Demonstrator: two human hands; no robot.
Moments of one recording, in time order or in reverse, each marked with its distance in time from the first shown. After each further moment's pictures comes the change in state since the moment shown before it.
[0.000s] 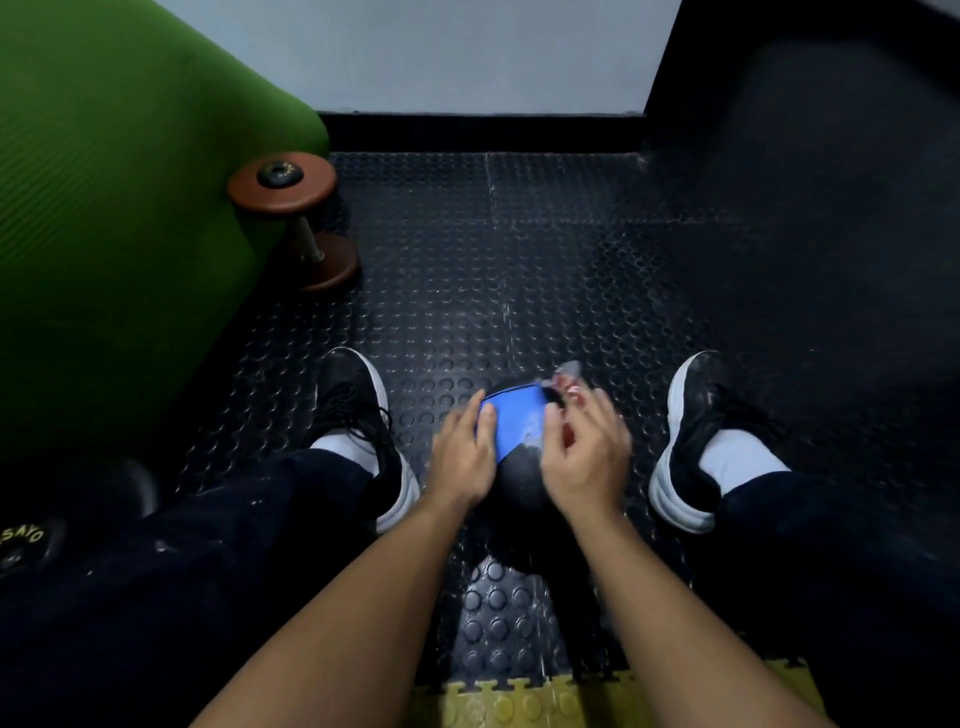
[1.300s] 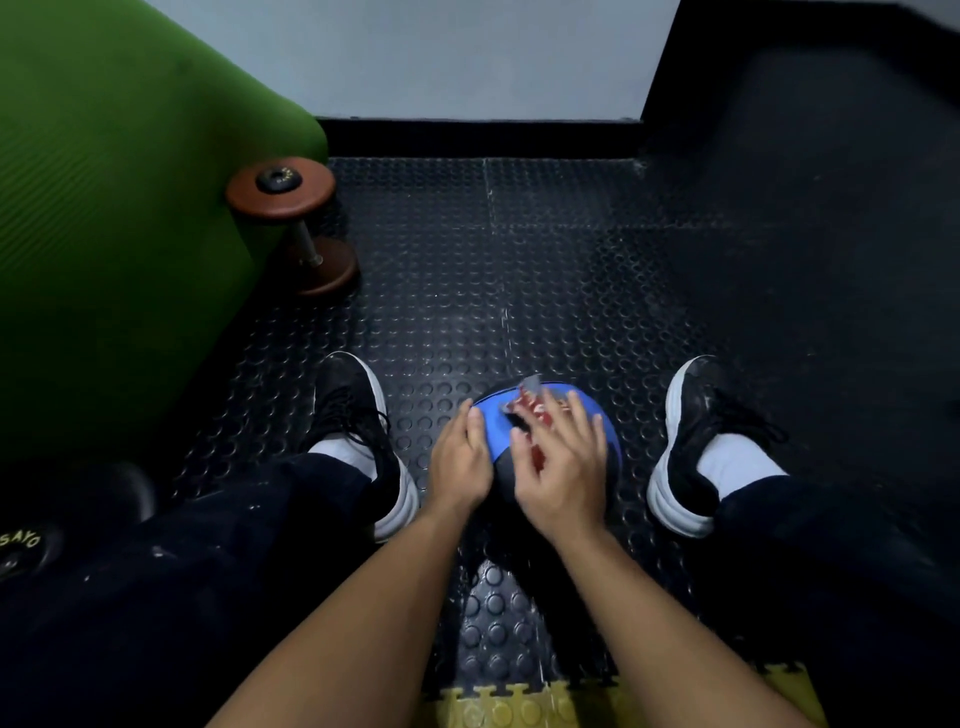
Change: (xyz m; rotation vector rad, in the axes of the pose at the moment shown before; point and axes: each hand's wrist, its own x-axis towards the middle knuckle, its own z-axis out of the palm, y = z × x) left_hand -0.008 0.011 0.000 -0.073 0.094 -0.061; right_hand -0.014 -0.015 0.000 -0.013 -0.077 -0.154
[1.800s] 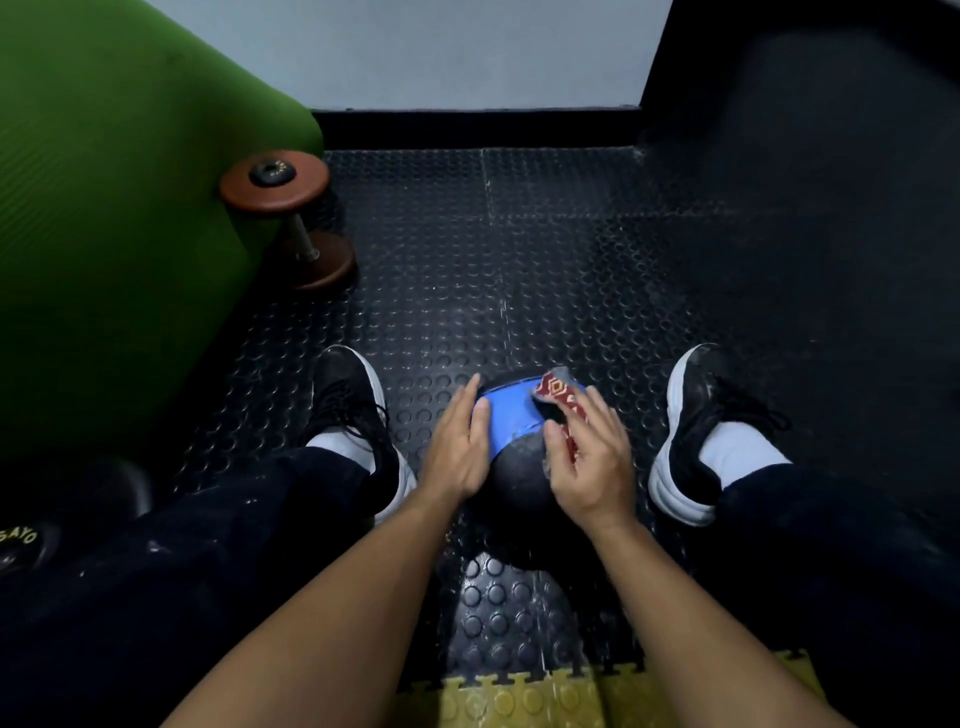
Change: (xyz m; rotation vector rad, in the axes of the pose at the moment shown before) left_hand 0.007 -0.001 -0.006 0.010 -0.083 0.138; right_hand 0.002 0.042 -0.004 0.114 0.031 -0.029
